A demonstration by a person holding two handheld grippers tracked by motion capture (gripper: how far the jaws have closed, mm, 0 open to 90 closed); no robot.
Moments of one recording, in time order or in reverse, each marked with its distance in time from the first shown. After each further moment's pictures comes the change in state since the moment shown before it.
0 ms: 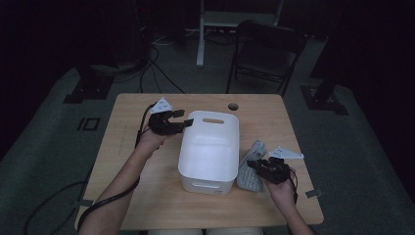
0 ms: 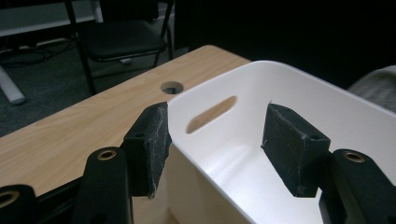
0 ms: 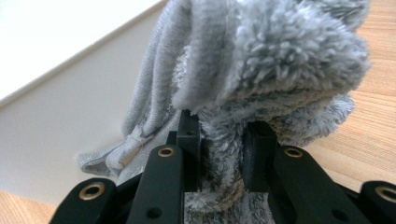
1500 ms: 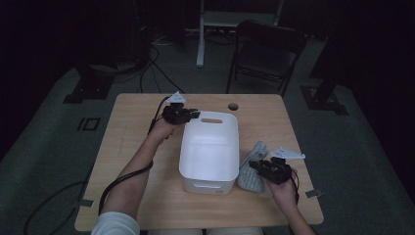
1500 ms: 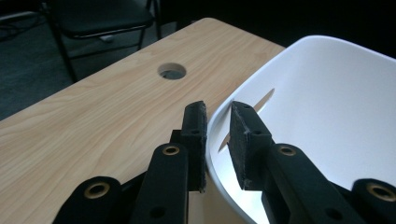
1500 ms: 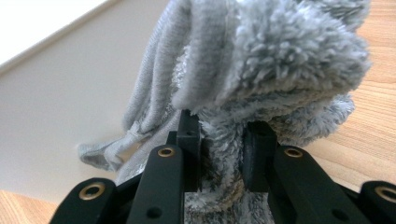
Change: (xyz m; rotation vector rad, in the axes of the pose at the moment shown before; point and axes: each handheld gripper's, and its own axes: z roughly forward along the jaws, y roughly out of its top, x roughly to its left) left arm 0.036 -0.004 0.064 0.103 -0.071 0.002; right arm -0.009 -0.006 0.001 0.015 0.000 0.024
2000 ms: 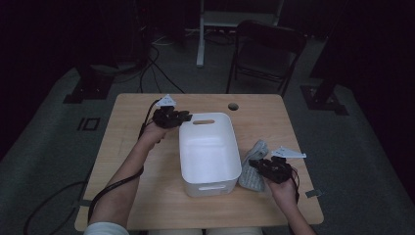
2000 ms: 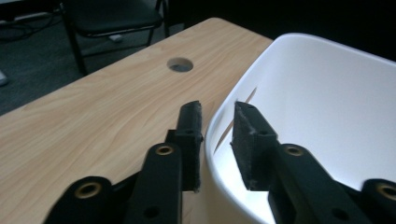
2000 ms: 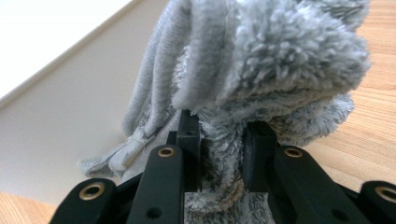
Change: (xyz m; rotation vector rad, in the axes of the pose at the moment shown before) left arm -0.001 -0.010 -0.028 -0.021 0.007 -0.013; right arm 0.001 0.004 -0.002 -0.016 0.005 0.002
